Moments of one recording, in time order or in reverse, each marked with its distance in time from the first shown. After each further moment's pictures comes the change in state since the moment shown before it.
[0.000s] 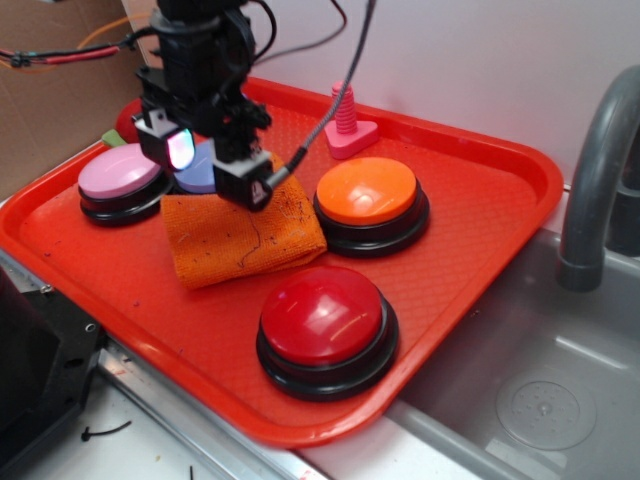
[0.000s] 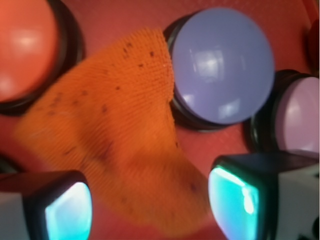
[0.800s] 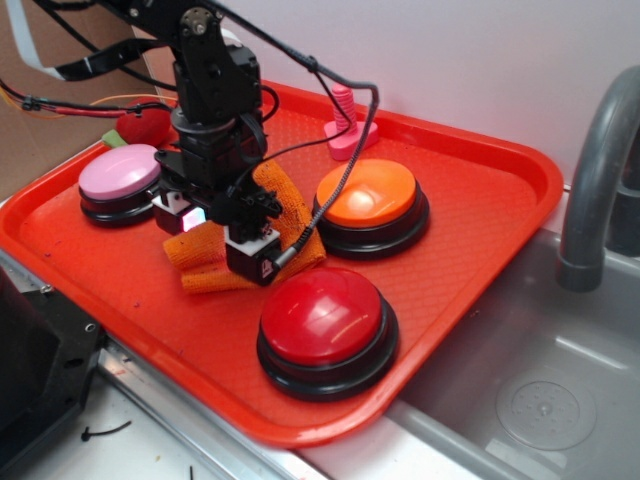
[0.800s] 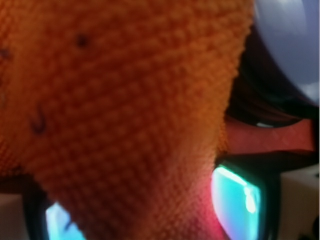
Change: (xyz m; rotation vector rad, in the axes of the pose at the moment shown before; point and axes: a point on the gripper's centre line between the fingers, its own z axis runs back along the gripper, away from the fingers) arm -0.004 -0.012 -0.047 -0.017 -0.025 -0.003
